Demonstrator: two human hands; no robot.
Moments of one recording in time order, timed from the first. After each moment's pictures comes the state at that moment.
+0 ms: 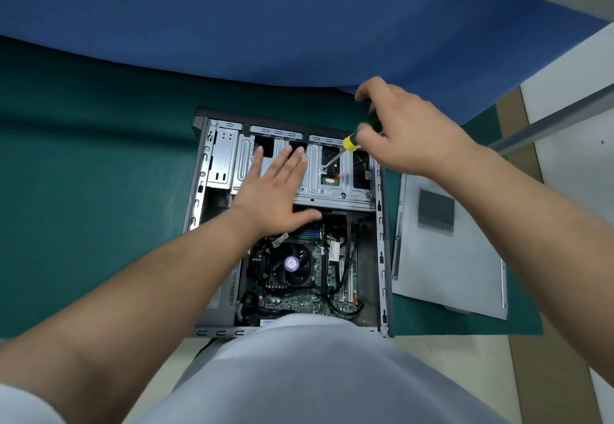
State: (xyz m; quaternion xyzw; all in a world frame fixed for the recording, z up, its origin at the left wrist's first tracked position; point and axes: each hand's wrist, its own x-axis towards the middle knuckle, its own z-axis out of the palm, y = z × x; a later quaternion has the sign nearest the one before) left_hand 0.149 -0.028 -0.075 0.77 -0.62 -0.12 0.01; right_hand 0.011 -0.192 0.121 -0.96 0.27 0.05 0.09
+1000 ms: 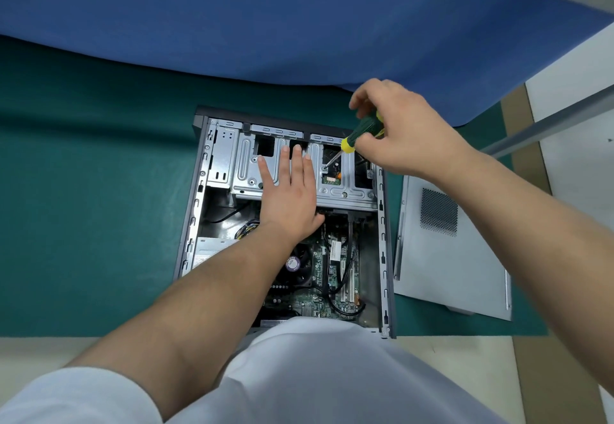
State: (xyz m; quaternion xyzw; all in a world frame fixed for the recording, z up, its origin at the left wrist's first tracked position) left_hand 0.097 -0.049 -0.085 0.84 -0.54 -0.06 -0.05; right_hand 0.011 -0.186 0.120 -0.95 0.26 0.01 0.17
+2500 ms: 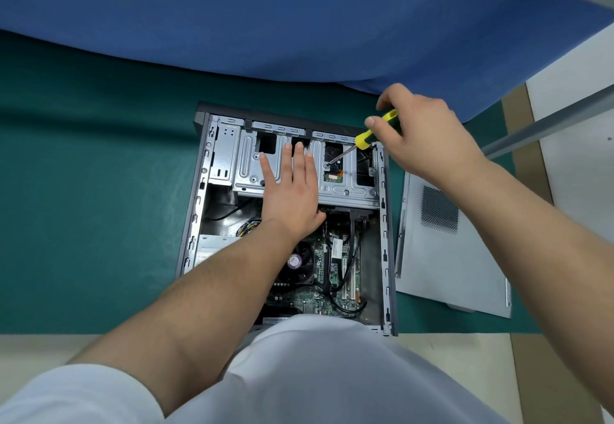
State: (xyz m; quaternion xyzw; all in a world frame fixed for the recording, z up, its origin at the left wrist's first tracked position) left_hand 0.099 -0.047 -0.088 0.84 -0.54 -0.06 -0.04; right_hand -0.003 -0.189 0.108 -0.93 0.35 0.00 0.09
